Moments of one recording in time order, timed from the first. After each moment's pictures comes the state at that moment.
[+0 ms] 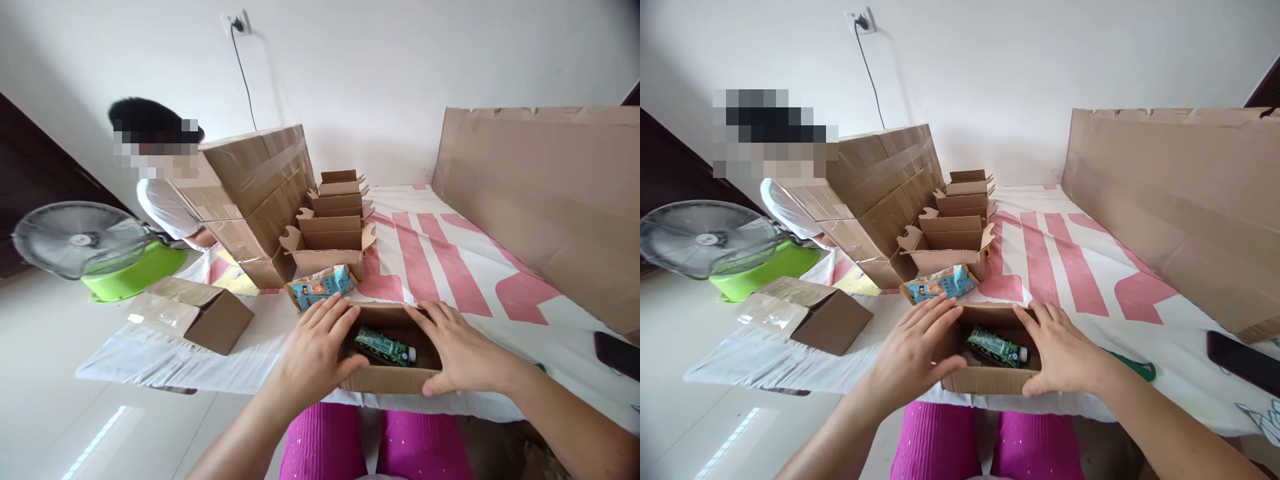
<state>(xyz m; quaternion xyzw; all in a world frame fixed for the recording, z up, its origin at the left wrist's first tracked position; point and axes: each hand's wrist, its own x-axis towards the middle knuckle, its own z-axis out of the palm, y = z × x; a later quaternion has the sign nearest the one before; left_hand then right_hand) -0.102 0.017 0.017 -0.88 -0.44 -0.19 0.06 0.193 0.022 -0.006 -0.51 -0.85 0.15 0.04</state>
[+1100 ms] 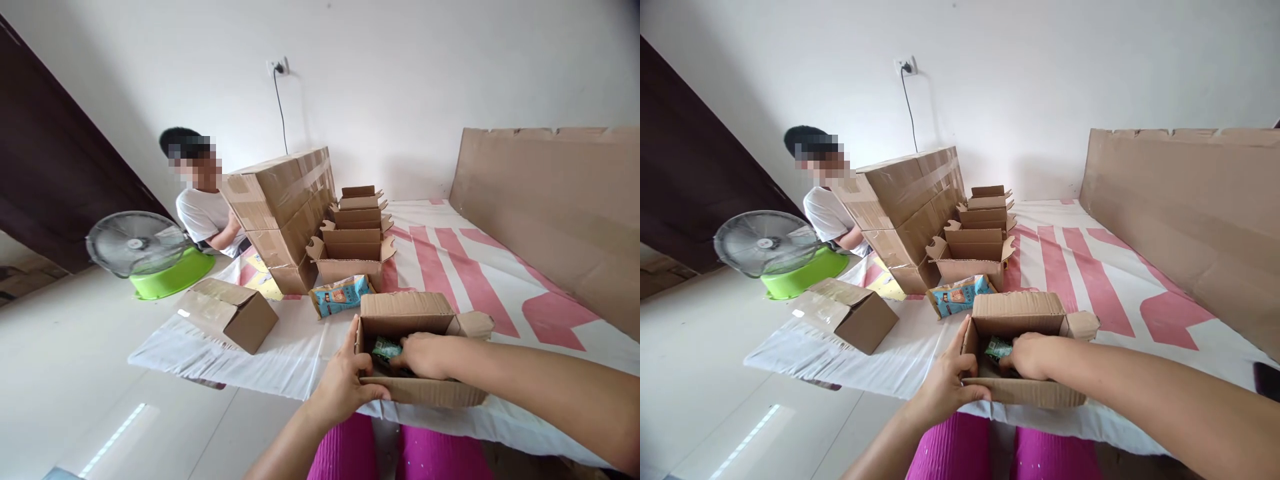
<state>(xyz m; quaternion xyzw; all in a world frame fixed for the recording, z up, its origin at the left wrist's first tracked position) -0.101 -0.005 -0.036 -0.76 -0.52 -0.26 -0.28 0.105 0.059 0.000 -0.30 -0.94 0.09 -0.15</state>
